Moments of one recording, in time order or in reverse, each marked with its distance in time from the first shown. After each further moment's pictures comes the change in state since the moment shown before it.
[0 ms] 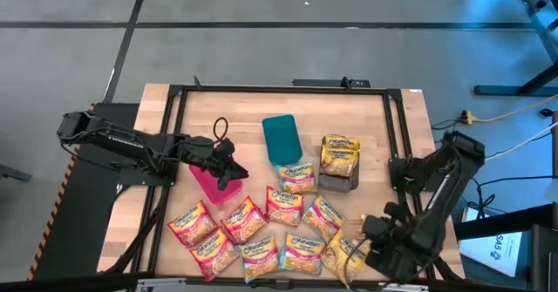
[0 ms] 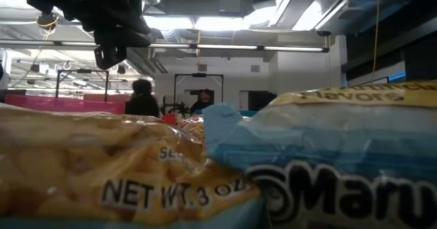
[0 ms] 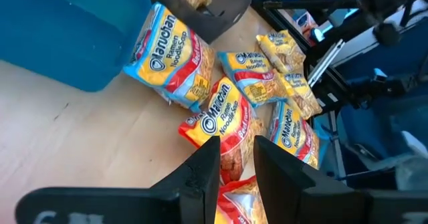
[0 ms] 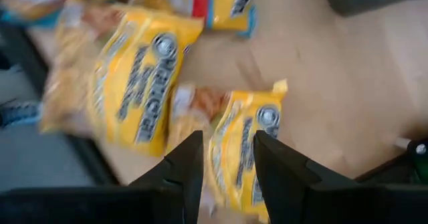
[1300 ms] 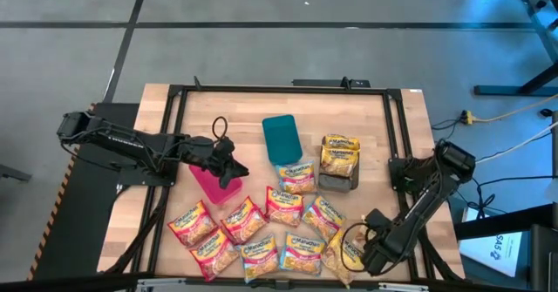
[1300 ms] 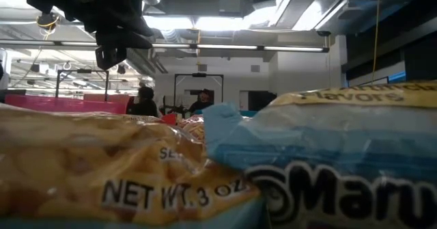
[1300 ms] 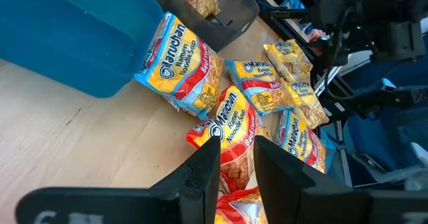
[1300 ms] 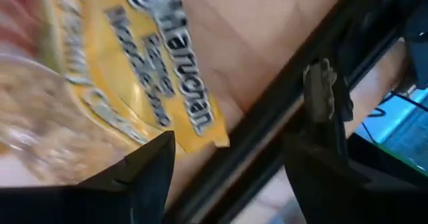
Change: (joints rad) left arm 0.000 -0.001 0.000 -0.001 -0.041 -0.002; right arm -0.057 0.115 -0.159 -0.050 -0.512 0.279
